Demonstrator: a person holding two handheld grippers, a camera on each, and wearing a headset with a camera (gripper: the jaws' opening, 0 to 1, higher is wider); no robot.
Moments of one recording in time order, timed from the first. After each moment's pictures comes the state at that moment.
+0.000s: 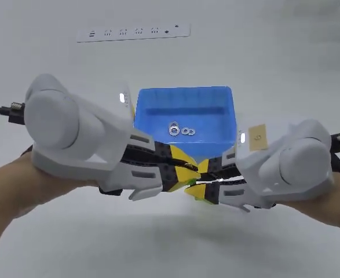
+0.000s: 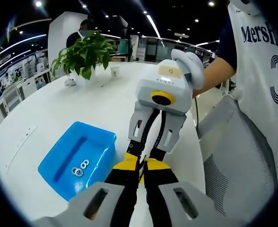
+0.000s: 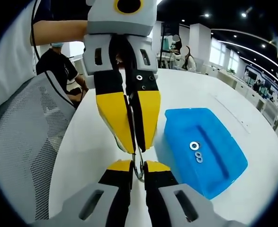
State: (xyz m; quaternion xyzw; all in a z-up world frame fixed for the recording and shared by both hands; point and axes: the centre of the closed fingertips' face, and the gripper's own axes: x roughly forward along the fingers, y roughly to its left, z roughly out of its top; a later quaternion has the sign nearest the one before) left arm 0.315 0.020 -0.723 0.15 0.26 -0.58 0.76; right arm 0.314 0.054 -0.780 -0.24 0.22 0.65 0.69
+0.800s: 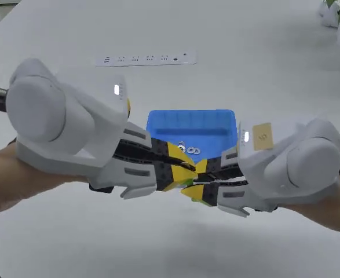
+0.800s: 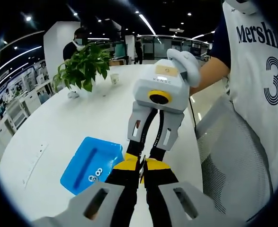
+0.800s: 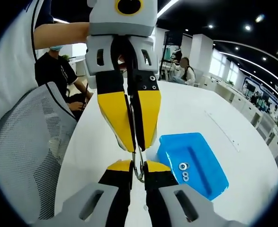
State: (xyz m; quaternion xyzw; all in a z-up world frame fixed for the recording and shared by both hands) left arm 0.314 0.029 -0.670 0.20 0.23 -0.57 0.76; right arm 0.319 0.064 -0.725 -0.24 0.17 0.65 0.70
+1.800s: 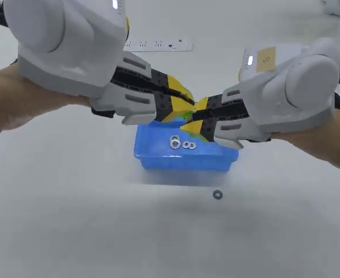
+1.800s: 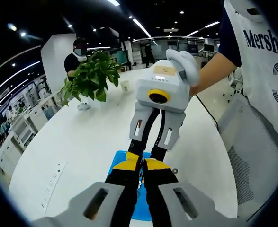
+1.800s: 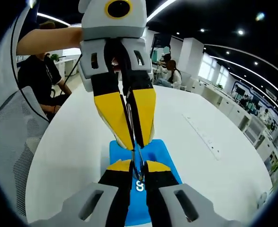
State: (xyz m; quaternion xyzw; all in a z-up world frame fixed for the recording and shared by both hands) left arm 0.404 0.036 -0.664 0.24 0.18 -0.57 0.76; right arm 0.415 0.070 -0.717 -0.26 0.15 0.61 0.73
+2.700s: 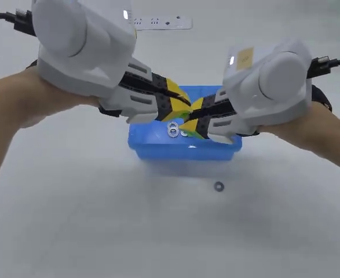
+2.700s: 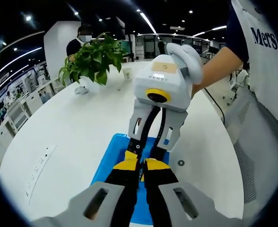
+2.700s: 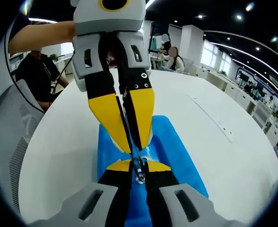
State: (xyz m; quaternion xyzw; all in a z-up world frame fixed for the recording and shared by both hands) left arm 0.419 0.037 -0.720 0.21 0.23 -0.57 0.76; right arm 0.425 0.070 -0.773 -0.25 0.21 0.61 0.72
